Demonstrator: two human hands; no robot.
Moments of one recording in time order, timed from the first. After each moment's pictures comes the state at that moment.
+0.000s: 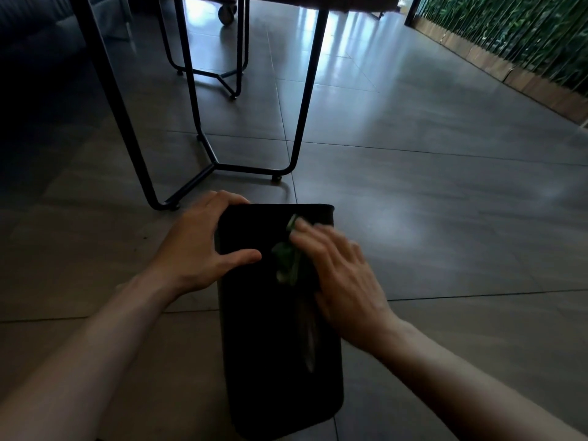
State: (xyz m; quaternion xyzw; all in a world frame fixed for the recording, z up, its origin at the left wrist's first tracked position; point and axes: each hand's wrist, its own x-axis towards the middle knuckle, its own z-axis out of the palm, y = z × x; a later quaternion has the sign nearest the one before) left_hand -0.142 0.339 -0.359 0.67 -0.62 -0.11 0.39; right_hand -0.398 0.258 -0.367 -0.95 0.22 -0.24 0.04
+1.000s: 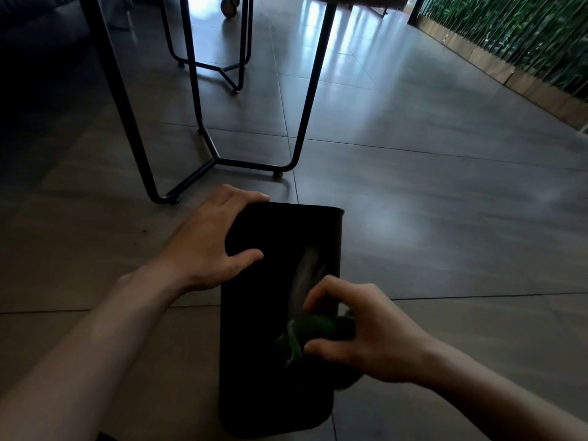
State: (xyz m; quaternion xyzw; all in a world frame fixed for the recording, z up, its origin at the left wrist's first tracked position) left_hand -0.154 0.348 -0.341 0.67 -0.66 -0.10 0.33; right_hand -0.428 0.289 -0.333 -0.87 0.26 -0.10 0.40
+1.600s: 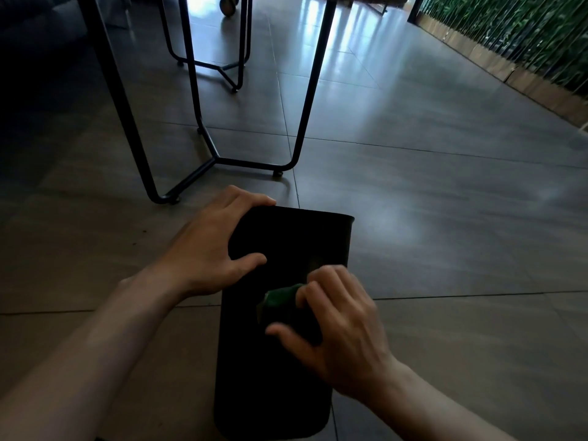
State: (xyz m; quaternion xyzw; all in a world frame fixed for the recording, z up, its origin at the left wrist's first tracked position) left_hand -0.158 0.349 -0.339 0.66 -0.67 -0.11 0.34; right_hand -0.400 0.308 -0.379 -0.92 0.21 -0.32 0.03
